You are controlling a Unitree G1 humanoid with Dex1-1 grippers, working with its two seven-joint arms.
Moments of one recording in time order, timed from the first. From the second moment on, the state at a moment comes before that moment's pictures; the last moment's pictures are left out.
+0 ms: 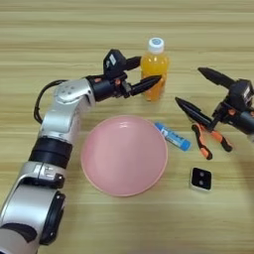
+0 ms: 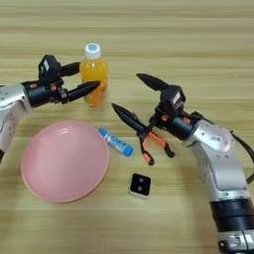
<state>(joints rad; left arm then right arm) -0.60 0.21 -0.05 0.35 -0.25 0.07 -0.95 -0.22 -0.42 0.01 -0.01 0.42 -0.06 0.89</state>
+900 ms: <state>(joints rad) -0.54 0.21 -0.09 0.20 -0.26 0.11 -0.96 -0.34 -0.34 0.12 0.11 0.33 -0.01 0.90</state>
